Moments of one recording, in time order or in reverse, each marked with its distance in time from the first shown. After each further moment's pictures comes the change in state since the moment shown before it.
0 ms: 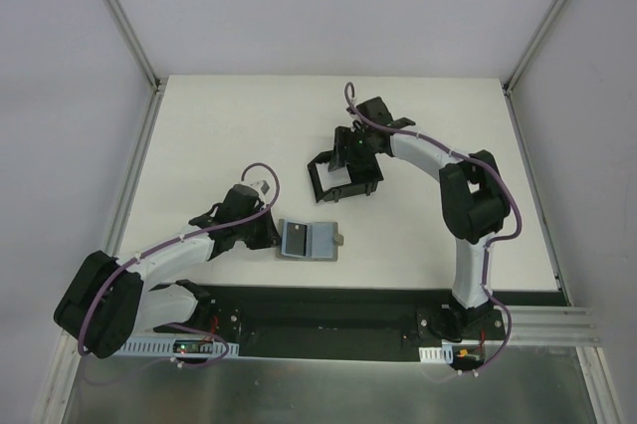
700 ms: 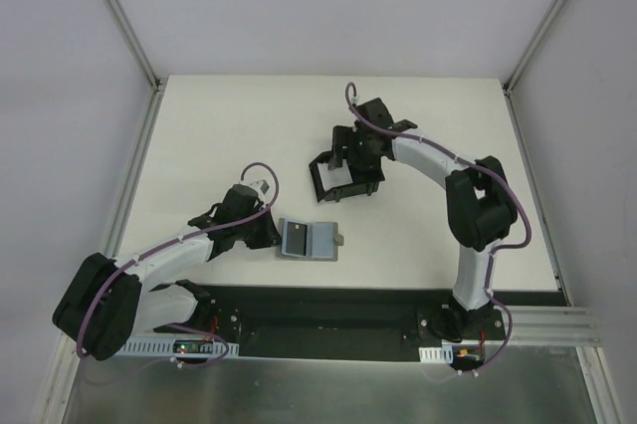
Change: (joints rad) left arm 0.000 -0.013 0.000 0.000 -0.001 0.000; right arm 0.026 -0.086 -0.055 0.000 0.143 0.010
